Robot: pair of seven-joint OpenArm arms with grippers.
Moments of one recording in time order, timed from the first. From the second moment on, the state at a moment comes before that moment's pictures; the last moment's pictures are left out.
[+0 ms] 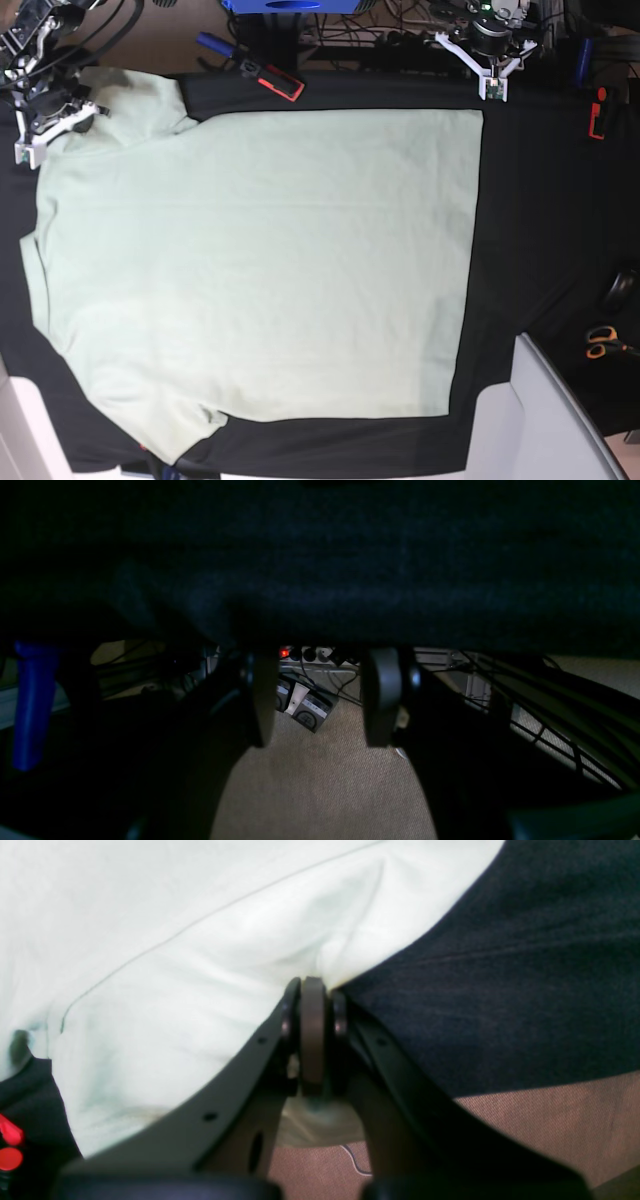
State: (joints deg) left arm 33.3 -7.2 -11.9 78.2 4.7 -1.3 10.5; right arm -12.0 -4.5 50.2 80.6 5.4 38.7 -50.0
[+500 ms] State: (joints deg) left arm 36.0 -9.4 -9.2 90.0 -5.1 -5.3 25.5; right arm -12.2 -3.9 48.0 80.6 4.7 38.2 -49.9
